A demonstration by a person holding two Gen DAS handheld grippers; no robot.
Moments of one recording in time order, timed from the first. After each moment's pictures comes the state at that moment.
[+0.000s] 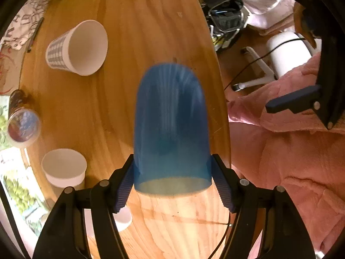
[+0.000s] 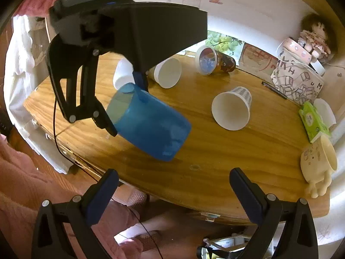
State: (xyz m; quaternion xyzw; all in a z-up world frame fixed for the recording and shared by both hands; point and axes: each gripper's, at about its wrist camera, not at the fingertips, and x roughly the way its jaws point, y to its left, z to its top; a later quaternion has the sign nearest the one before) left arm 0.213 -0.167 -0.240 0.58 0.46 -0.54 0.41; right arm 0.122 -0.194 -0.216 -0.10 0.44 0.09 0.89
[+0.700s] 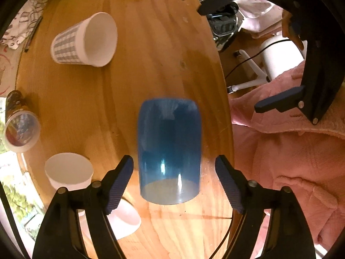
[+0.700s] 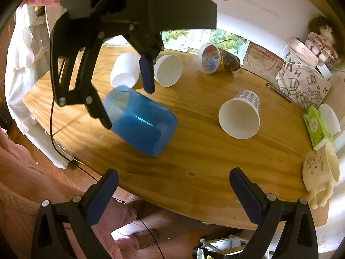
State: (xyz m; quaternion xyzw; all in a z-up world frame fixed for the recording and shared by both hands) left arm 0.242 -0.171 -0.227 0.56 0.47 -0.55 0.40; right arm 0.135 -0.193 -0.220 -0.12 0.45 0.10 0.88
